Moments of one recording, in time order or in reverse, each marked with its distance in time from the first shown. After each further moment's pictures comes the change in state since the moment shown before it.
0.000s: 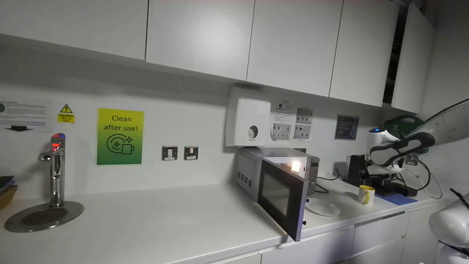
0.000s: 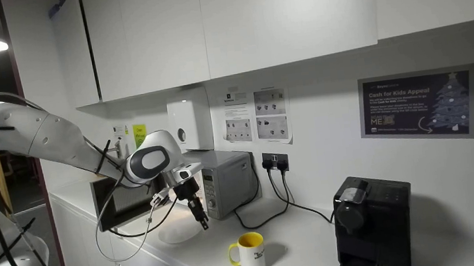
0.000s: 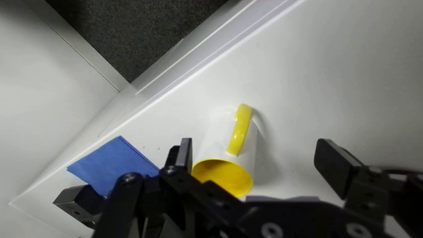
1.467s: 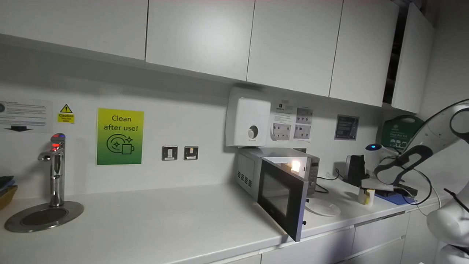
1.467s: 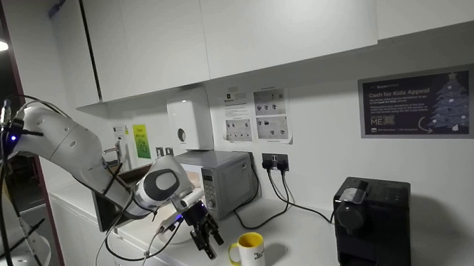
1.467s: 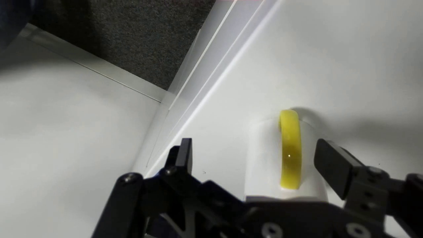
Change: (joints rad) arm -0.080 0.157 -0.007 -0.057 -0.322 0.191 0.620
